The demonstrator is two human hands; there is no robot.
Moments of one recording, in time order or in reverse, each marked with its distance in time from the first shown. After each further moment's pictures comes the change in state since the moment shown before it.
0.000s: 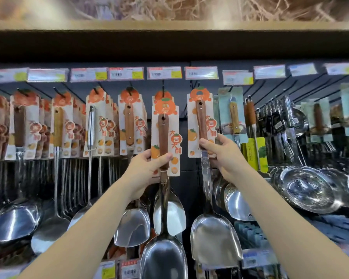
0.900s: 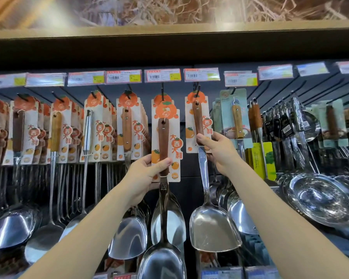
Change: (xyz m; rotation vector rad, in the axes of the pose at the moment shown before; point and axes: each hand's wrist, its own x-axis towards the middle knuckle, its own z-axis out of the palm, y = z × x) left_hand 0.012 -0.008 0.005 0.001 0.016 0.016; right_hand 0.063 0.019 -0.004 0.014 0.000 -0.008
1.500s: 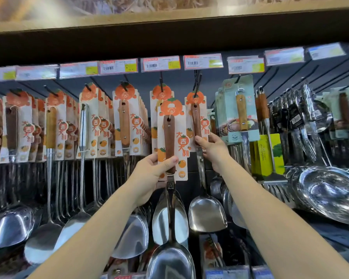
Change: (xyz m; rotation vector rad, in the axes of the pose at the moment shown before) left_hand 0.014 -0.018 0.010 -0.018 -0.029 -0.014; right_hand 0.052 0.066 -0.001 -0.032 0.106 0.062
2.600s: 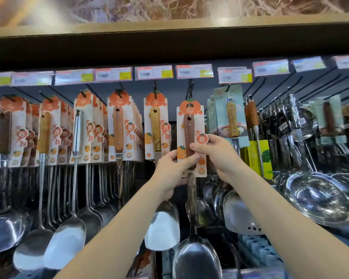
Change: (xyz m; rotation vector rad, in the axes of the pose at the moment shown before) left_hand 0.017 0.008 0.070 -0.004 -0.026 0.029; right_hand -0.089 -0.076 -0.018 -0.052 -0.180 -0.067
